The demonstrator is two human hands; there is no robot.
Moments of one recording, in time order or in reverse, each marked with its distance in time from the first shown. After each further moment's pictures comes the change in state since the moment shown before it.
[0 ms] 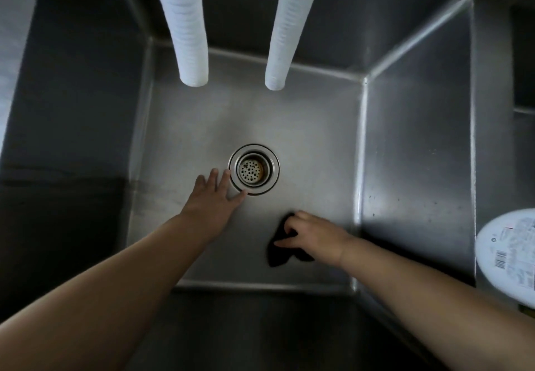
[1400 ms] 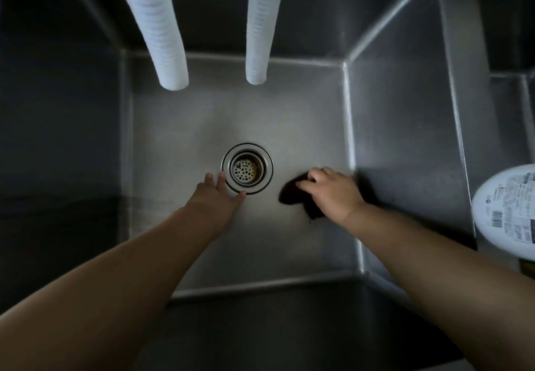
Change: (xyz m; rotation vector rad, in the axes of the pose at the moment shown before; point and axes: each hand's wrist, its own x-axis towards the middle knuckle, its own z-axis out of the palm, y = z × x) left_hand 0.010 -0.004 -0.016 0.053 -0.132 0.098; right_hand 0.003 0.024 -0.020 -0.354 0.345 0.287
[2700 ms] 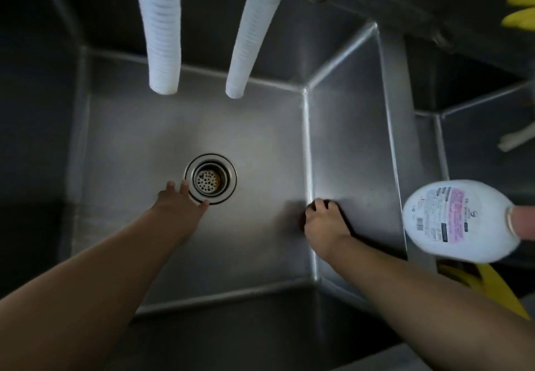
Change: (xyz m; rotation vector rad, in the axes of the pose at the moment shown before) left_hand -0.003 0.002 -0.006 -0.030 0.043 -0.022; right_hand -0.053 -0.006 -0.038 -0.530 -0.662 0.184
